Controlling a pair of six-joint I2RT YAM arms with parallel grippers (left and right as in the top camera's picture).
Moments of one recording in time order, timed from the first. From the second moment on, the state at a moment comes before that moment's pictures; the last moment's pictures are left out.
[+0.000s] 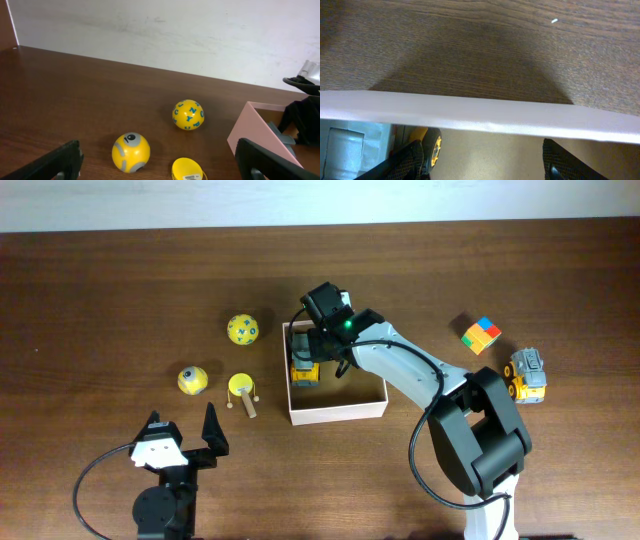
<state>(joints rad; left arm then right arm) -0.02 0.02 0.01 -0.08 -0.08 -0.17 0.58 2.08 1.54 -0.62 0.18 0.41</state>
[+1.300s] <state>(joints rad) -0.02 0.02 0.01 -0.08 -0.08 -0.17 0.56 2.08 1.54 -0.63 0.17 0.33</state>
